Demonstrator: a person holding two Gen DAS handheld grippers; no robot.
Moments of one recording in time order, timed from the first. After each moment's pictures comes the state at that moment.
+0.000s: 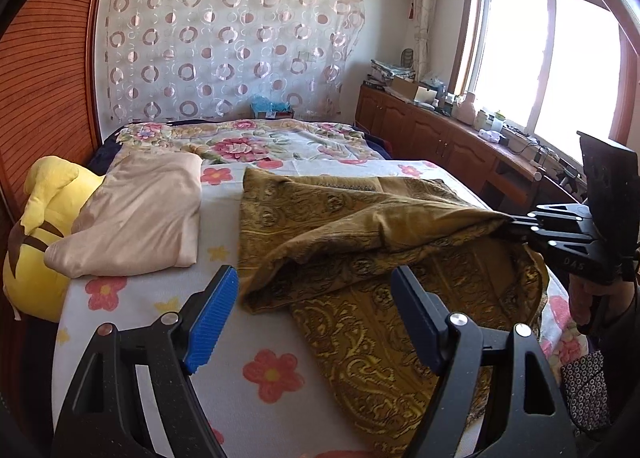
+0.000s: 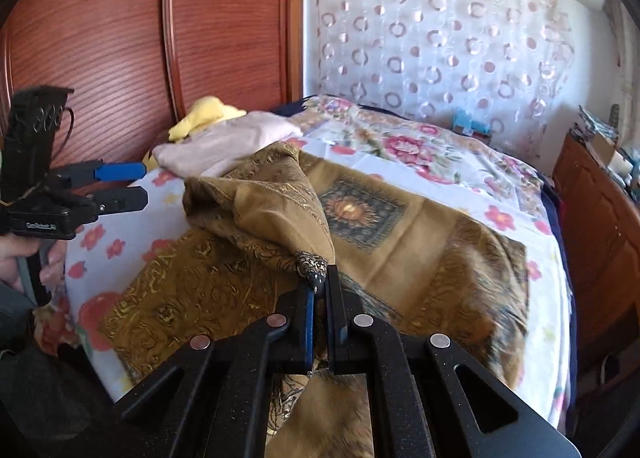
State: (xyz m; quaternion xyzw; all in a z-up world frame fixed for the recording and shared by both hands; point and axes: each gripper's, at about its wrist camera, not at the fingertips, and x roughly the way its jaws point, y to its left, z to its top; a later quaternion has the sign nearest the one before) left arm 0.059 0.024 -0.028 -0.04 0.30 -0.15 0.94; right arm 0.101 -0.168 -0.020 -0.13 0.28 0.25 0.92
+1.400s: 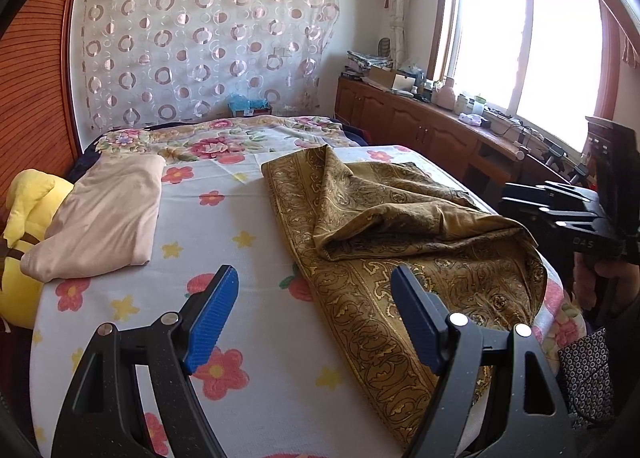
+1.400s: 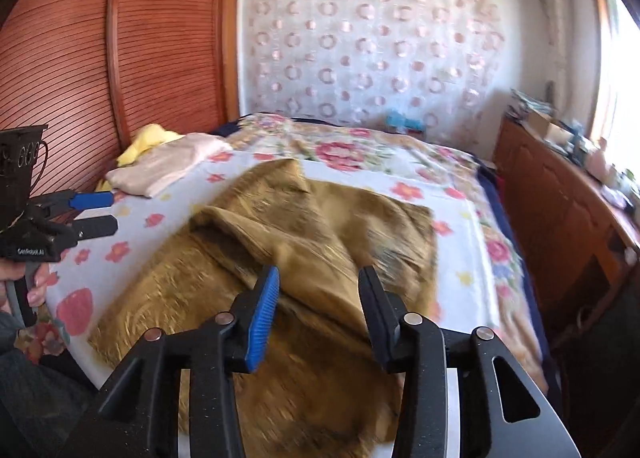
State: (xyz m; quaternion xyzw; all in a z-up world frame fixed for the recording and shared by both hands) left arm 0.054 -0.017 -0.036 -0.01 0.30 -0.17 0.94; right arm 0.033 -0.201 -0.014 -0.10 0.26 0.17 0.95
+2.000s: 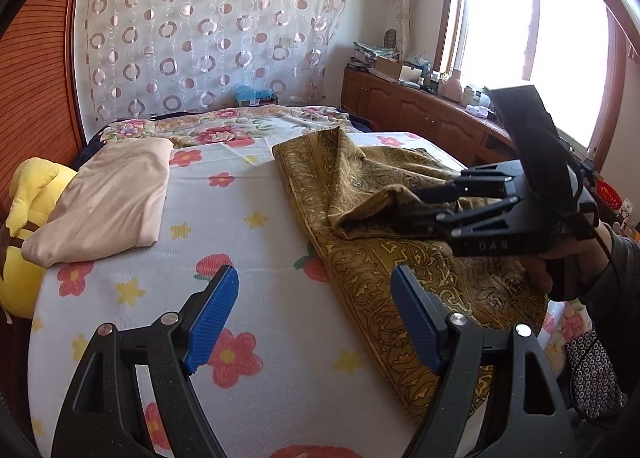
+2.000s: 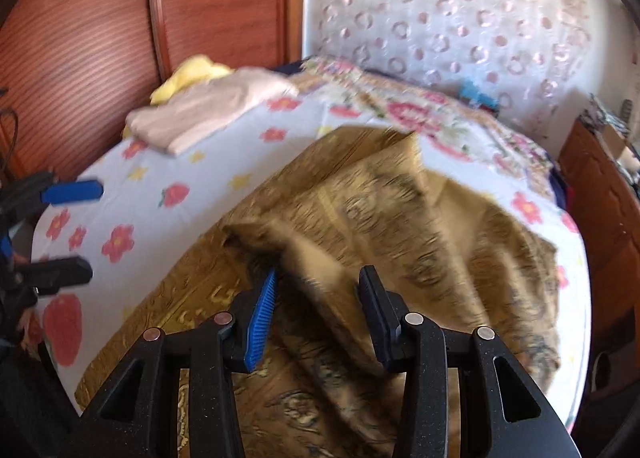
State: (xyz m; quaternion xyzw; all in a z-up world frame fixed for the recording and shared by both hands) left arm 0.053 -0.011 -0.050 -0.01 0.32 -0.16 0.93; right arm 0.139 -0.132 -0.038 -0.17 0.35 0.26 0.88
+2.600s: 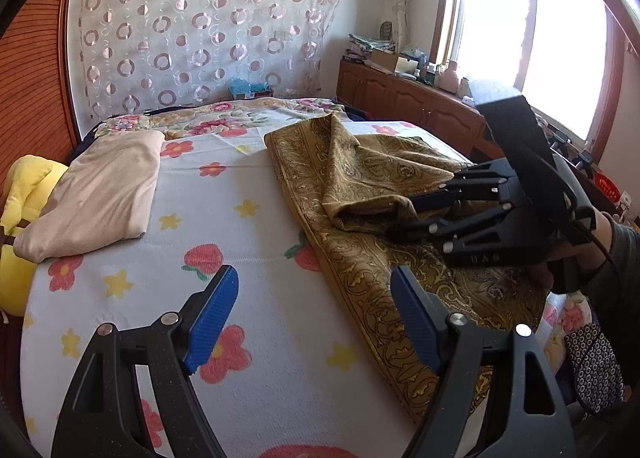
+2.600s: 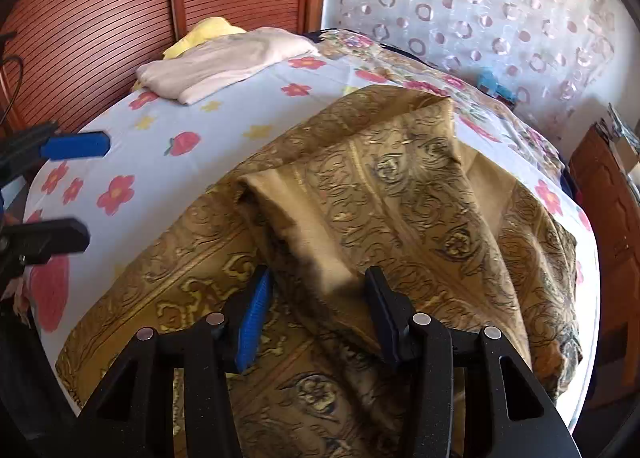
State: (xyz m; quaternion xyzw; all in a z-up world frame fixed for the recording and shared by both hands) left arm 0.056 -0.019 -0.057 -0.01 0.33 -0.17 0.93; right arm 0.161 -0.119 -0.052 -0.21 0.38 0.26 0.86
